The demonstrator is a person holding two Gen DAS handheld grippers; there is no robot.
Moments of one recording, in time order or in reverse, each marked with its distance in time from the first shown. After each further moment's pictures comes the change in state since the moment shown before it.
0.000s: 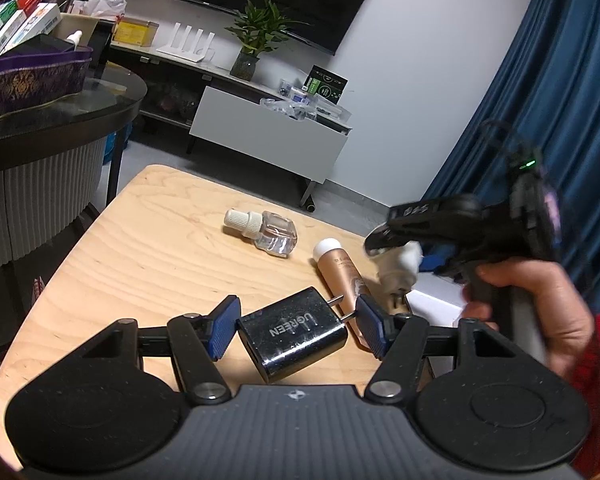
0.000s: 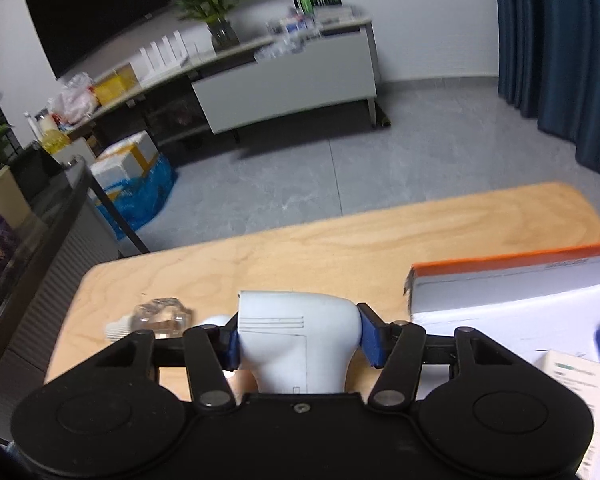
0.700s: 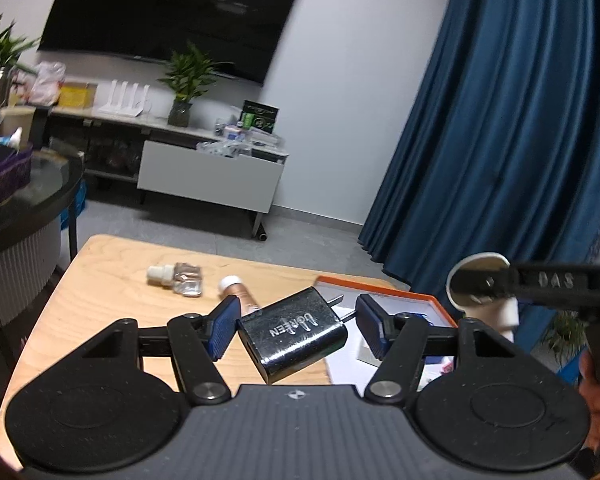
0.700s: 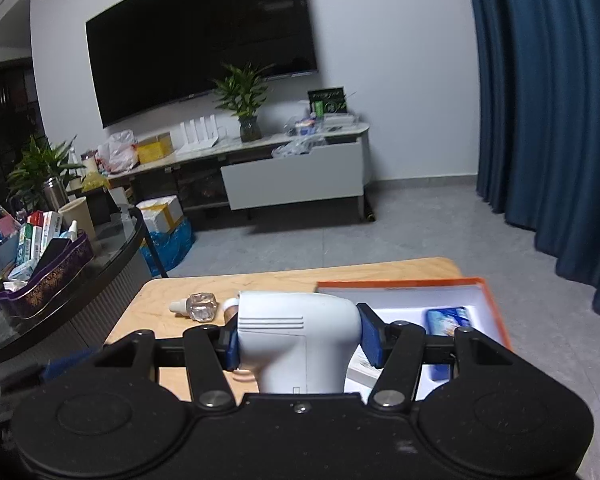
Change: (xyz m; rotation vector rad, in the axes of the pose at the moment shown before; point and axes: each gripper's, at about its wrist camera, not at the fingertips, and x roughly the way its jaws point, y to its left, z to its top) left arm -0.069 -0.098 0.002 0.192 -0.076 -0.084; right arm -0.237 -0.049 -0.079 -0.118 -0.275 -0.026
